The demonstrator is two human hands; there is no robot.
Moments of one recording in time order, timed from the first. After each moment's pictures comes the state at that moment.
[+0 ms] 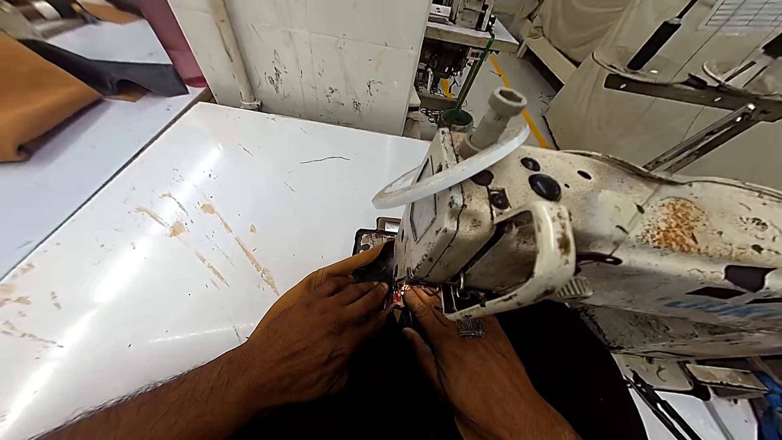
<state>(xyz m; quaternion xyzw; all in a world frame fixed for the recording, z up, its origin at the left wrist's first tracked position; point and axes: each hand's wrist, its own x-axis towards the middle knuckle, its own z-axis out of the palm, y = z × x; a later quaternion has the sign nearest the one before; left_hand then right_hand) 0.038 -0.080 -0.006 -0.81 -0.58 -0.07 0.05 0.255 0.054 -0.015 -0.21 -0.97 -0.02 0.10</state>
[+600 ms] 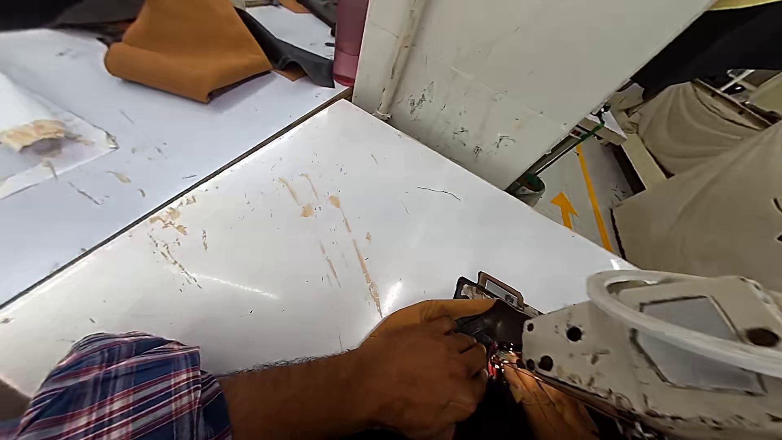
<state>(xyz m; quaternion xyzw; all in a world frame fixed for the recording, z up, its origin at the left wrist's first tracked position) 0.031 -0.067 -0.007 -0.82 -0.55 -0.16 -0.03 0.250 0.054 0.006 -0.18 -0.98 0.04 0.09</state>
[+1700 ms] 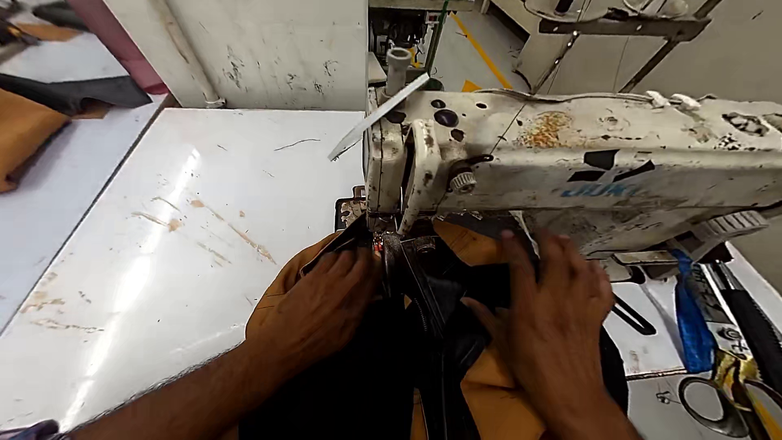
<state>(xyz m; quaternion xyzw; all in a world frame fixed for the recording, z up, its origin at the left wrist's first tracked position) 0.076 -0.093 0.006 -0.78 -0.61 -0.03 0.13 0.345 0.023 0.027 -0.40 -0.88 -0.09 0.23</state>
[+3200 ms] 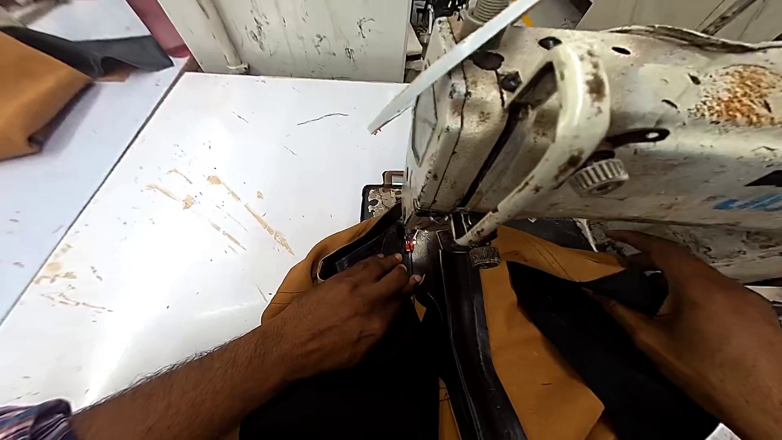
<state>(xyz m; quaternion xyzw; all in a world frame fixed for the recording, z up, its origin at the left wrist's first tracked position) 0.061 -0.089 0.003 -0.85 -0.52 -0.10 0.05 0.390 0.104 0.043 -0.42 -0.90 0.06 0.15</state>
